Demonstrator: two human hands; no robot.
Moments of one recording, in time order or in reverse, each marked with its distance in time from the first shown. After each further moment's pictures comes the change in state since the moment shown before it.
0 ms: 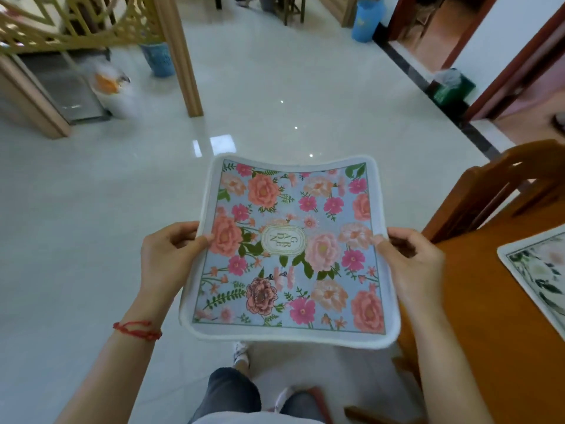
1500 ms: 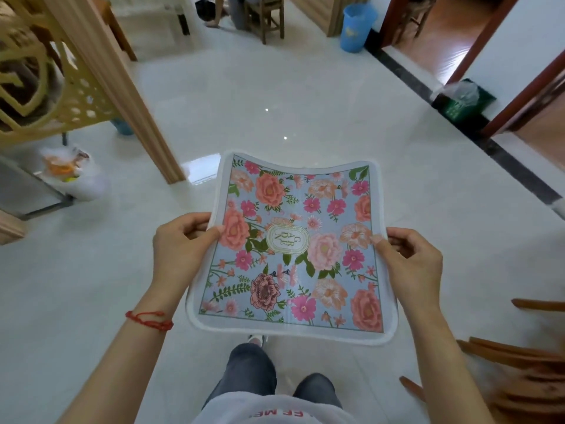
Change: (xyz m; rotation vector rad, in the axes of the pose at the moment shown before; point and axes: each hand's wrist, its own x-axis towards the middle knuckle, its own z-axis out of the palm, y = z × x) left_hand 0.531 0.152 0.156 0.071 -0.127 0.143; right_hand 0.467 -0.071 0.249 0.013 0.142 0.146
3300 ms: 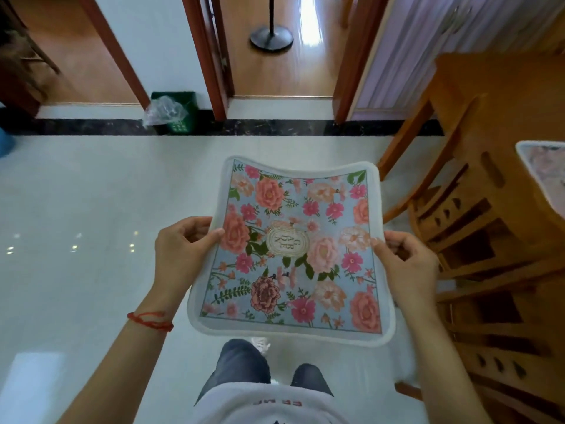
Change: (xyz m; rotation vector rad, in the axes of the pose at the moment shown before) left_hand 0.243 0.347 0.721 0.071 -1.075 0.495; right_hand 0.446 0.082 -0.297 0.053 1.008 0.426
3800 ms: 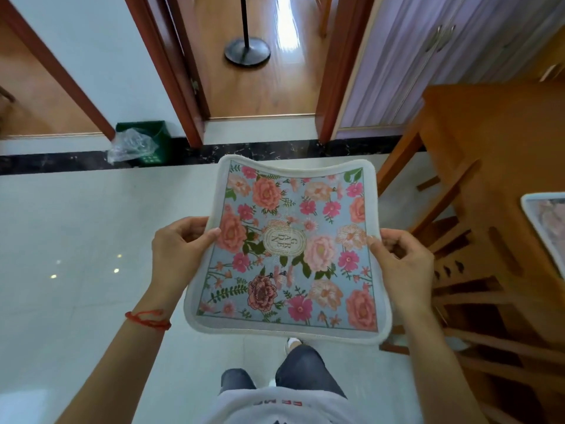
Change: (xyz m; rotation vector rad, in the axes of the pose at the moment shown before) left_hand 0.209 0.054 0.095 -0.007 -0.065 0.026; right_hand 0.203 -0.046 0.043 0.063 0.019 0.071
